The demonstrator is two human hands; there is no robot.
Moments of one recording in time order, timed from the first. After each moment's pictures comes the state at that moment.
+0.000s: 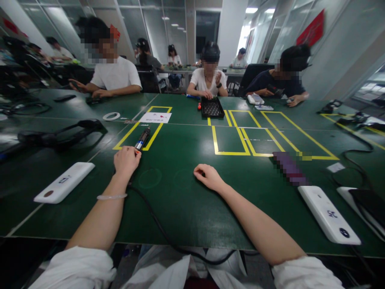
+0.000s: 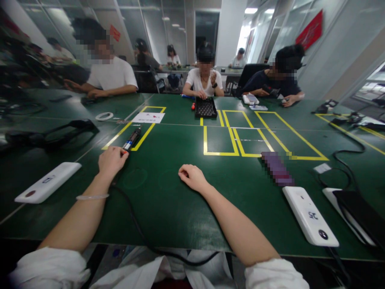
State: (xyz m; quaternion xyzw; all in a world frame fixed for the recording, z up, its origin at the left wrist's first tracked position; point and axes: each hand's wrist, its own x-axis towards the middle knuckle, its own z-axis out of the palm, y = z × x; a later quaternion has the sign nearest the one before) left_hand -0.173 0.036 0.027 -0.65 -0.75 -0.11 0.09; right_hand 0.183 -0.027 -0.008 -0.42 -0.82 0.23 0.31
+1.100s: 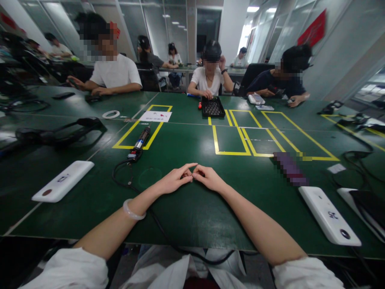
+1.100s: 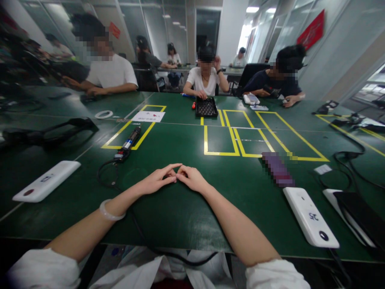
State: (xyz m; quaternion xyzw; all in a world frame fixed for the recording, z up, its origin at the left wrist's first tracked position) left_hand -0.027 -0.033 0.031 -0.82 -0.36 -0.18 -0.41; right_hand 0.178 -0.030 -0.007 -0.38 -0.79 0.36 0.32
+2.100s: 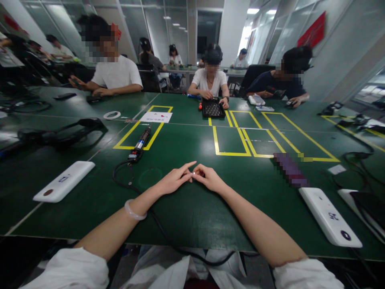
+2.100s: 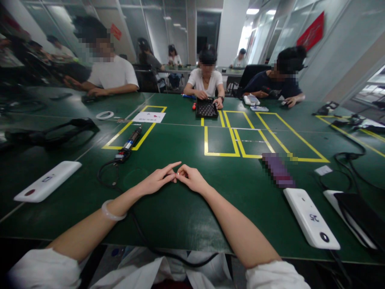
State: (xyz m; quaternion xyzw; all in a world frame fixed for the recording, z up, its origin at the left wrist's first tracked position) left_hand -0.030 -0.032 0.025 -0.84 -0.37 -0.19 -0.36; right_hand 0.178 -0.030 -0.011 -0.36 -0.76 0.40 0.35
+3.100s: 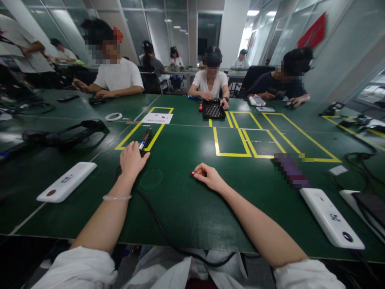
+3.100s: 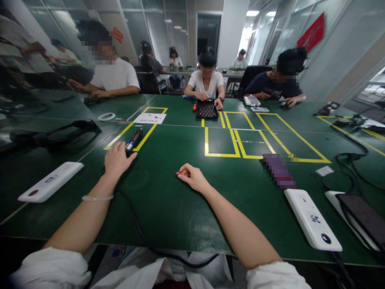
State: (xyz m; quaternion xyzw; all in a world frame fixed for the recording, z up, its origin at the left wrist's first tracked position) left_hand -0.156 0.033 0.026 -0.65 -0.73 -0.16 0.10; right_hand 0.179 -0.026 -0.012 -0.40 -0.72 0.43 0.37
